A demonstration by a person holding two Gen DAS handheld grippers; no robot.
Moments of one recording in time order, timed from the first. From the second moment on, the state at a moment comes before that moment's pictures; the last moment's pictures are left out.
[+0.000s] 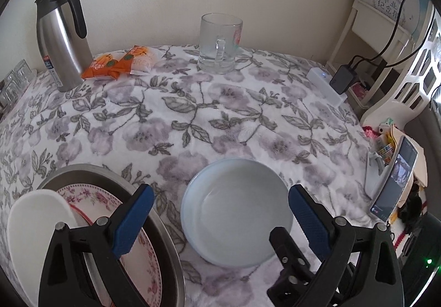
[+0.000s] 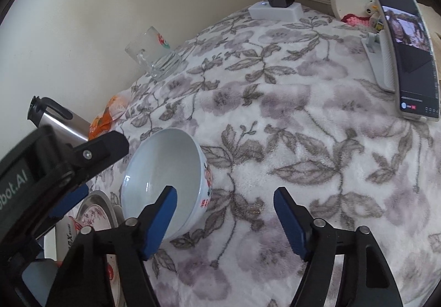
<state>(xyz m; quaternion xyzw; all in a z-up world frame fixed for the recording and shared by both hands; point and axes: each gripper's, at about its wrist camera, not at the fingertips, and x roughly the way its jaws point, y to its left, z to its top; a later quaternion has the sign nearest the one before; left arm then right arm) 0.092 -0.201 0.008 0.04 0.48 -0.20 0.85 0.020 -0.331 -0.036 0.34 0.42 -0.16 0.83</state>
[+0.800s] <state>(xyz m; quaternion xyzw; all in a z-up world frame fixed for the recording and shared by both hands) 0.098 -0.211 -0.006 0.06 0.49 -0.23 0.84 0.016 -0.344 -0.055 0.39 0.40 -0.14 0.81</state>
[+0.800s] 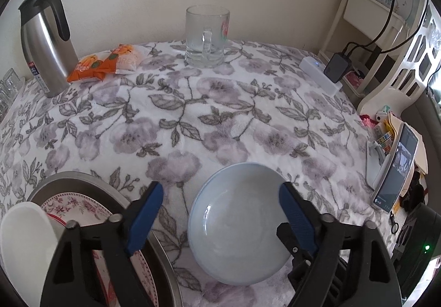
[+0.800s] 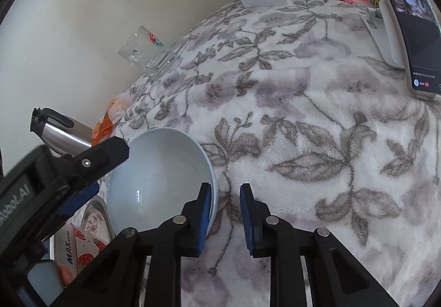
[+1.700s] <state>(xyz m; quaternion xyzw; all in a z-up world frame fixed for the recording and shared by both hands) 0.103 -0.201 -0.022 0.06 0.52 -0.21 0.82 0.024 -0.329 -0.054 0.37 0.42 -0.13 0.82</state>
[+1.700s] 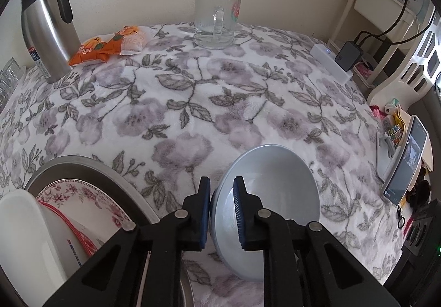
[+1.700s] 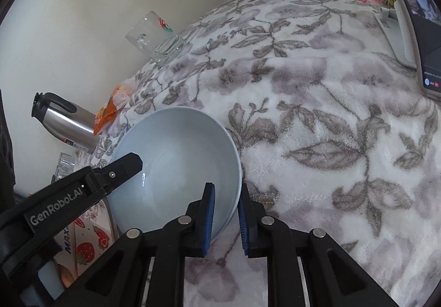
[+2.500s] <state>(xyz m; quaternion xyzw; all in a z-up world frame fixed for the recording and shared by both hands) 0.091 -0.163 0.047 0.00 0.48 -0.24 0.84 0.009 -0.302 0.032 0.31 0.37 -0.13 0.87</state>
